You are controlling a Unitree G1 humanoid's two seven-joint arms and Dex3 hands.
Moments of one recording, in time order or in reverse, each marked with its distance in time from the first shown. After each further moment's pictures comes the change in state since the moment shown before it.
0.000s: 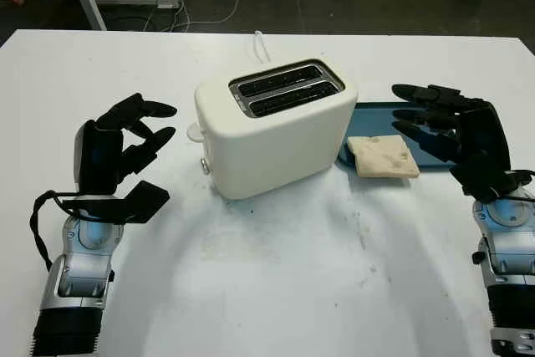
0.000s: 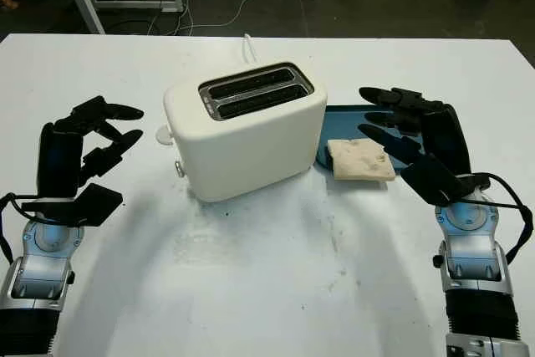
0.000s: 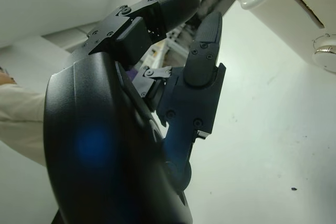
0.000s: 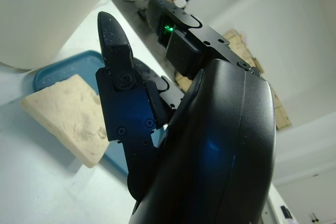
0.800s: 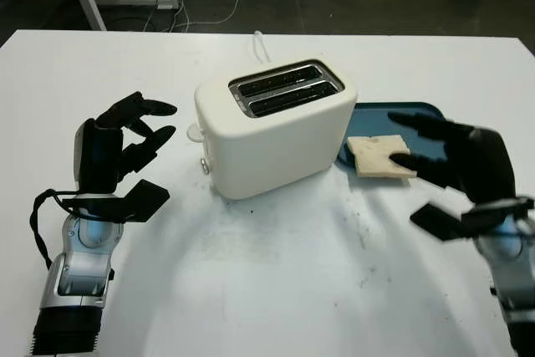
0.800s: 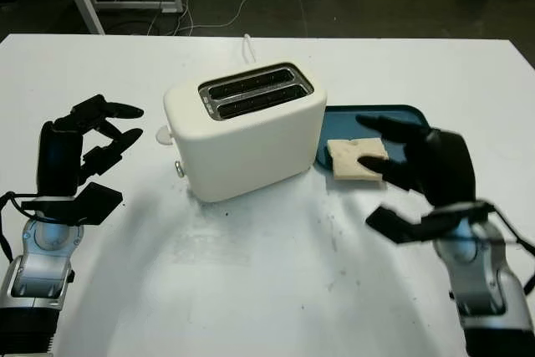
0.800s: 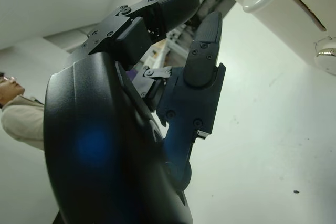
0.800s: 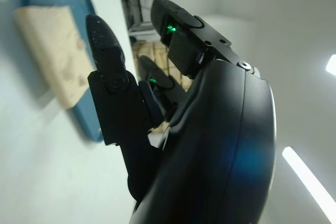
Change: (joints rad) left arm -0.007 0.002 0.000 0.001 -0.001 -0.002 0.000; right arm 0.242 -0.091 0.082 -0.169 -0.602 -0.075 -0.334
